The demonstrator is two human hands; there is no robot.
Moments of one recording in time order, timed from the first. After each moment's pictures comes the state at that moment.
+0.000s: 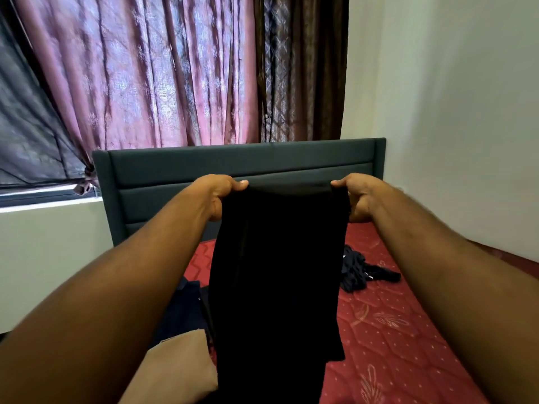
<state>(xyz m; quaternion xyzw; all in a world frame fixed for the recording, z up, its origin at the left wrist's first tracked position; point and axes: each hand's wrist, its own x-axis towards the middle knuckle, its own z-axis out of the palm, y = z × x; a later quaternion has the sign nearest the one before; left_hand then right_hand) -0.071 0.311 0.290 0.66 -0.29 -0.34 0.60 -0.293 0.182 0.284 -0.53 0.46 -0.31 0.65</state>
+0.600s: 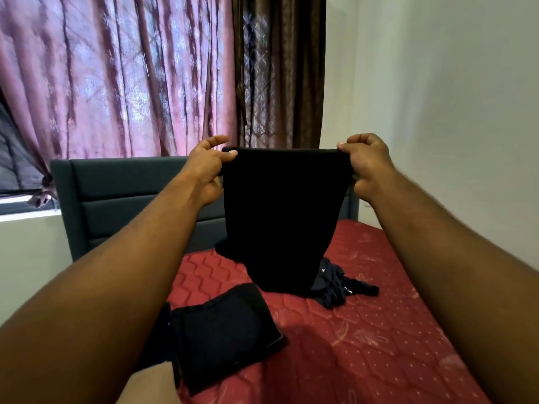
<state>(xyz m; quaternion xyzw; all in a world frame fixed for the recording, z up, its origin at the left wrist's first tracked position) -0.084 0.257 0.343 0.46 -0.39 -0.28 0.74 -0.311 0.148 0.349 -0.54 0.32 -0.60 0.49</state>
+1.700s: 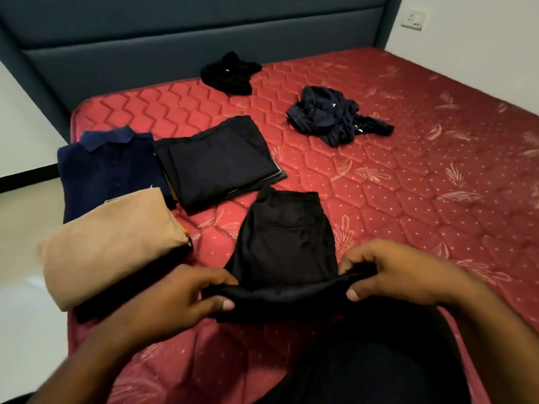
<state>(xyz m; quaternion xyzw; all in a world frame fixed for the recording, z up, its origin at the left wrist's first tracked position) -0.112 0.429 -0.037 0.61 -0.67 -0.35 0.24 -0.404 0.252 0.020 -0.82 0.31 0.12 0.47</state>
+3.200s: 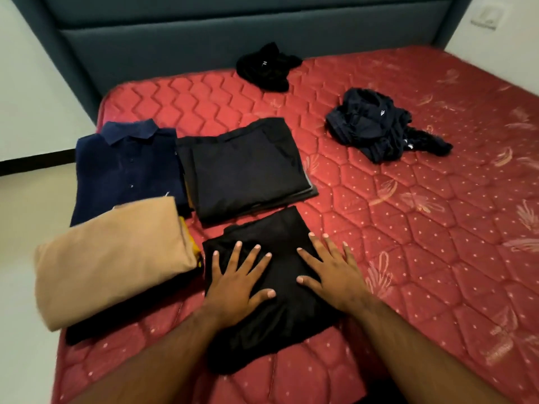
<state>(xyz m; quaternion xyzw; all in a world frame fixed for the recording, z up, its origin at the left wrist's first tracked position) -0.096 0.320 -0.200 0.78 -0.62 -0.07 -0.02 -0.283 0.165 -0.181 -0.94 0.31 0.07 0.08</state>
